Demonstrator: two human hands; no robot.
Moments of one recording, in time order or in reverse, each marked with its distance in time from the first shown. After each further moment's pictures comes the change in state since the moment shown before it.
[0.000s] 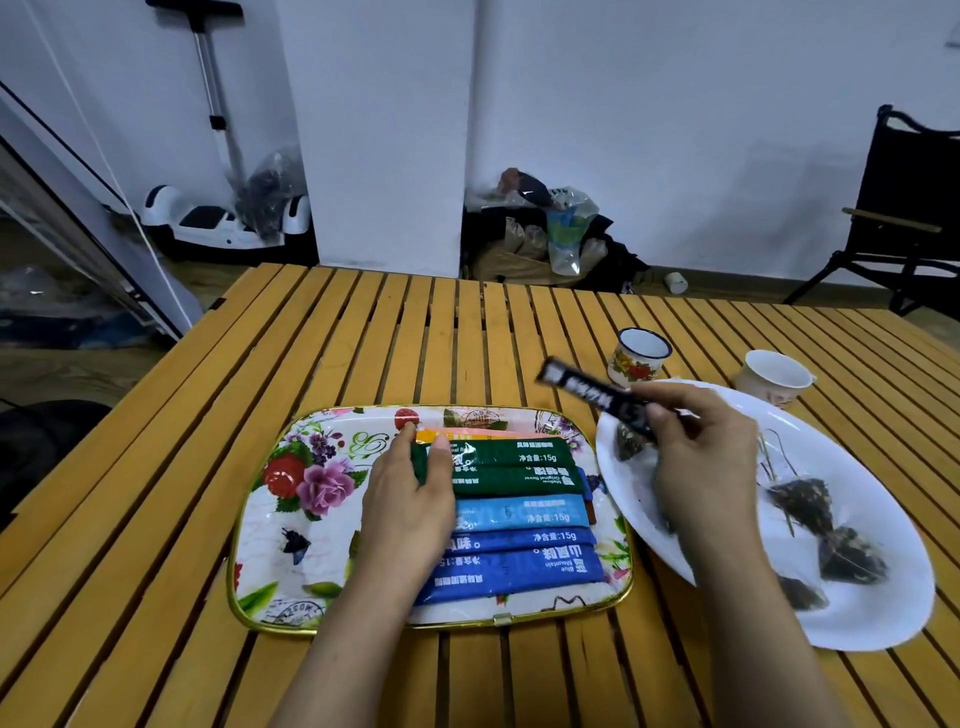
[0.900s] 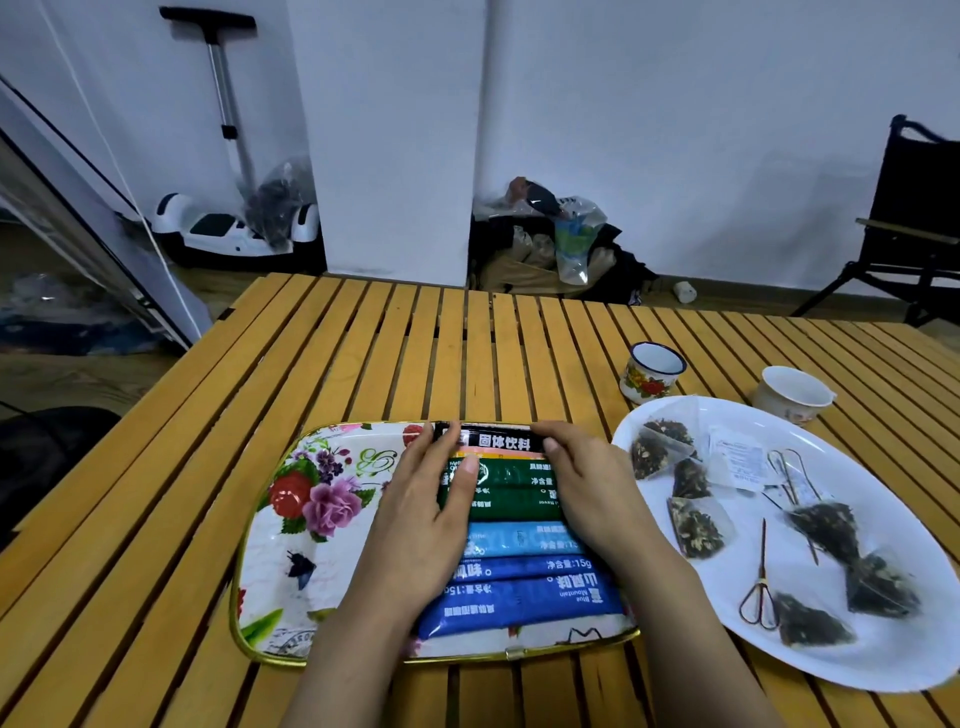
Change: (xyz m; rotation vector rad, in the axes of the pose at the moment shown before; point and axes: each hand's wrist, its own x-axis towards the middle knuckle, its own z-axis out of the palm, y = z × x) left_hand 0.007 -0.006 -0.005 0.152 -0.136 0.211; right_hand -0.003 0.019 0.060 -0.410 -0.508 -0.146
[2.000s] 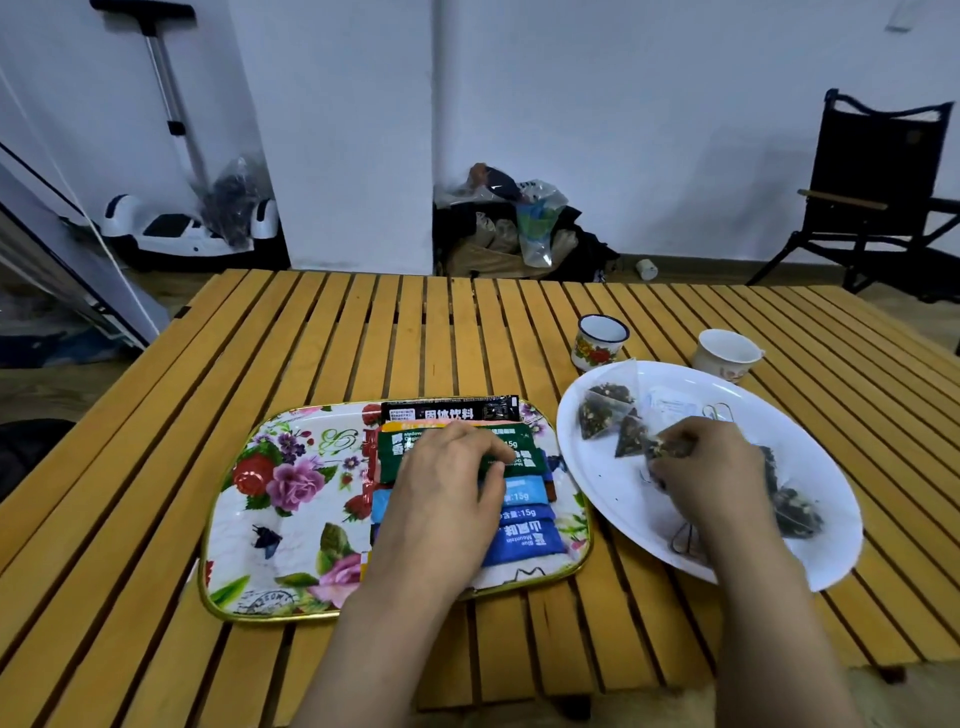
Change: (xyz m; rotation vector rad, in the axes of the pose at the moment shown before) left_hand -0.031 0.058 0.016 0.238 0.038 0.292; right_hand -0.047 0.048 -0.087 -0.106 0.337 0.487
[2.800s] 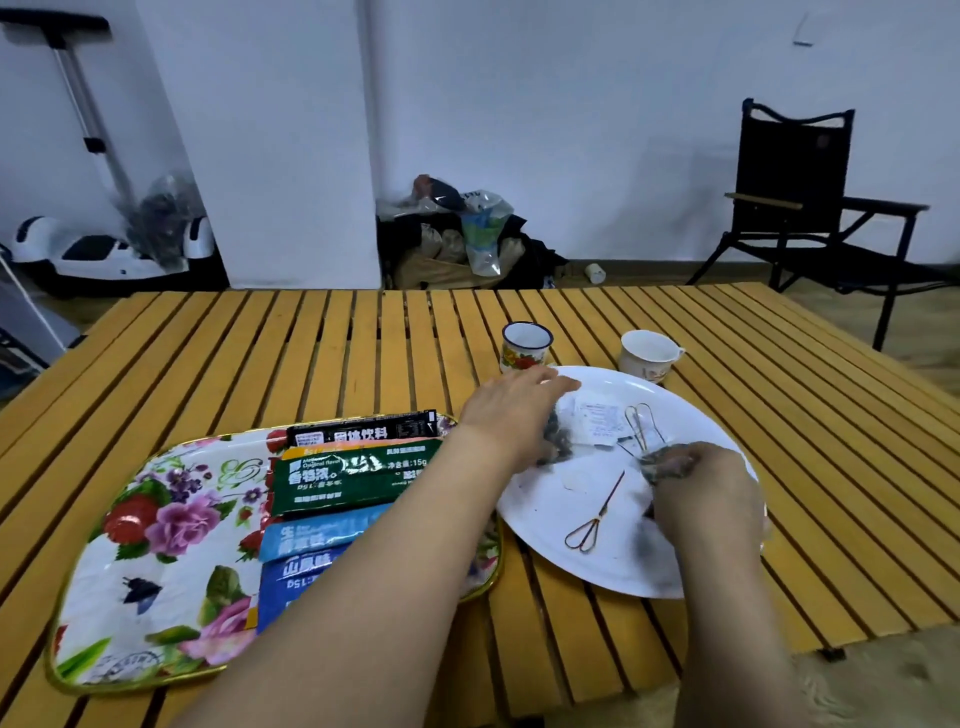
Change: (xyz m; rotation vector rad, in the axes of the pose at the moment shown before) left_hand 0.110 0.072 0.093 0.349 -0.395 0.370; right_hand 0.017 0.050 -0.025 -0.023 0.166 0.248
